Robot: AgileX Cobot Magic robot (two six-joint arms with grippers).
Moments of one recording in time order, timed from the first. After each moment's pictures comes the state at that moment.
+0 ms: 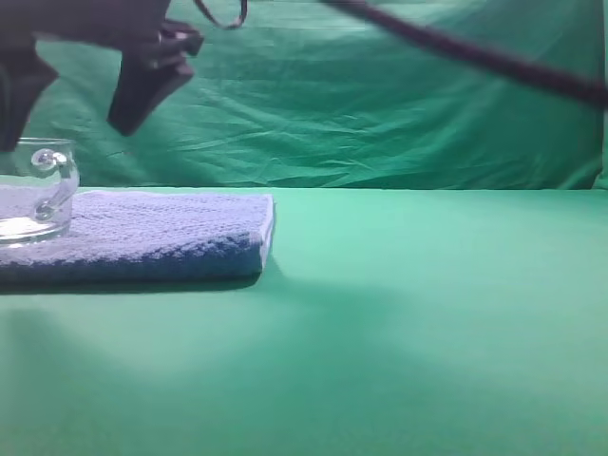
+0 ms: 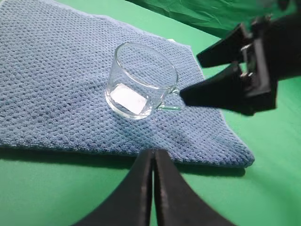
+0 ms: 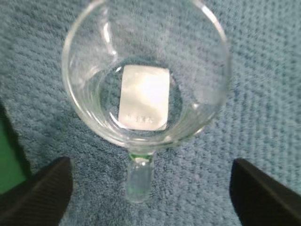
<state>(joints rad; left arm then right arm) -0.11 -0.02 -0.05 -0.37 0.47 -0.04 0.91 1.88 -1.71 0.01 0.76 -0.25</state>
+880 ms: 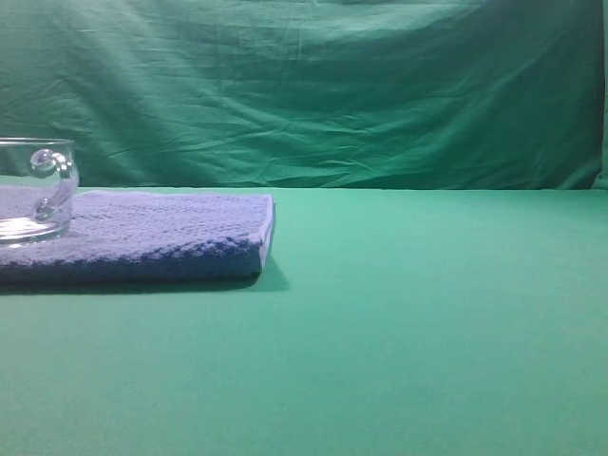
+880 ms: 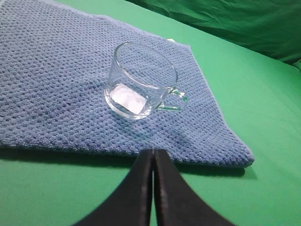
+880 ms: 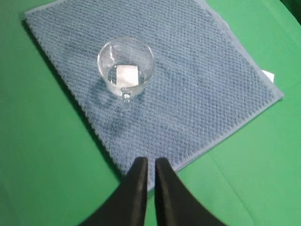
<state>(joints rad) -0.11 -0.02 -0.05 -0.37 0.47 -0.04 0.90 1.50 -1.70 -0.17 1.19 -0.01</state>
